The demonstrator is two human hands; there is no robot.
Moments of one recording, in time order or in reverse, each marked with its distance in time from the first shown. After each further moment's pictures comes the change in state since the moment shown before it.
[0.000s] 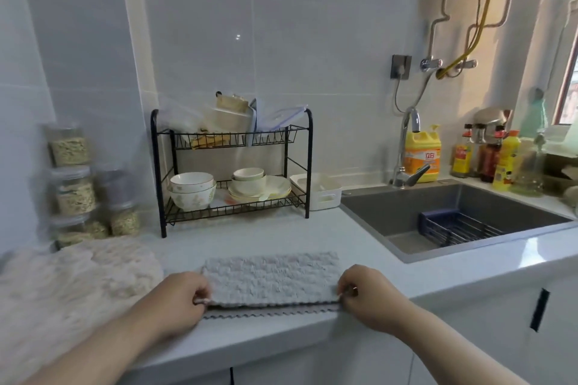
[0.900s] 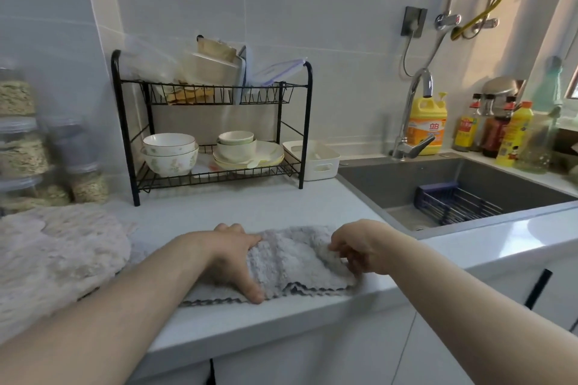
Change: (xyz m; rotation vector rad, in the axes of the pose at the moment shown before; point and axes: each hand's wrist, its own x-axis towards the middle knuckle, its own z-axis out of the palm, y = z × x) left_hand 0.095 0.072 0.016 0.261 -0.497 0.031; right_hand 0.077 -0.001 -0.009 0.702 -0.187 0.718
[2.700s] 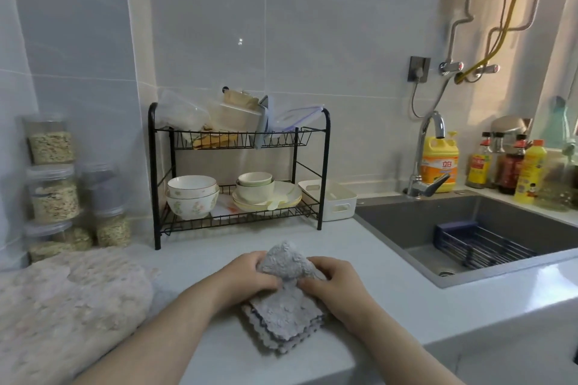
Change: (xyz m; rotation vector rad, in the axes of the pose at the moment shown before) left_hand 0.026 -0.039 0.005 -0.976 0.336 0.142; right_hand -0.012 -0.008 0.080 0.123 -0.033 -0.730
